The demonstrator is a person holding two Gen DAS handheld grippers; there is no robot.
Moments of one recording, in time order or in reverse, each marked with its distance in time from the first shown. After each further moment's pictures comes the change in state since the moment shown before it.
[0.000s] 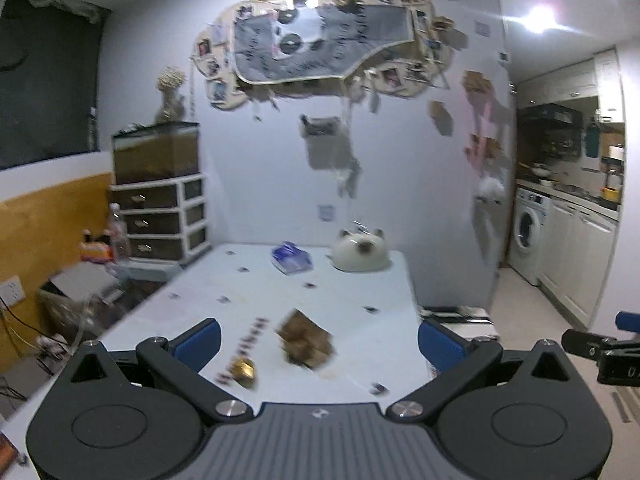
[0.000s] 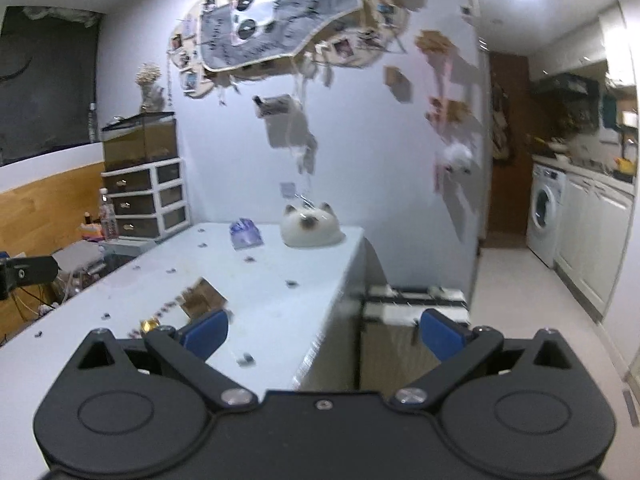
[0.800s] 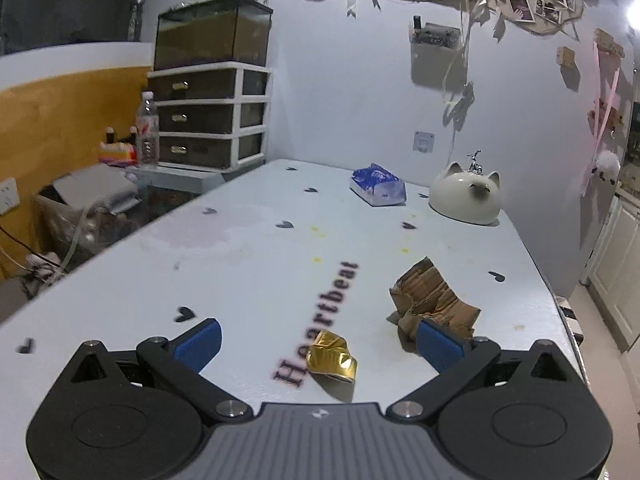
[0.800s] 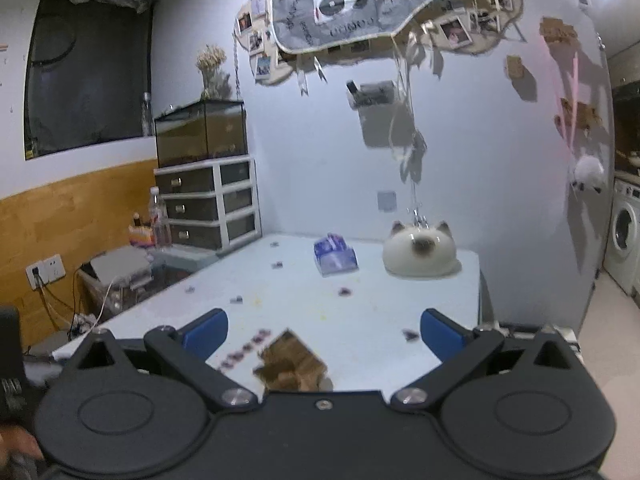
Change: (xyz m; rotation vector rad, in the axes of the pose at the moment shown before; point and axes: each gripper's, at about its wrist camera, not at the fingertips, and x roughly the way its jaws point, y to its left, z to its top) left arm 0.234 0.125 -0.072 -0.173 0.180 0.079; right arm 0.192 0.117 0.032 -0.044 -0.040 0.187
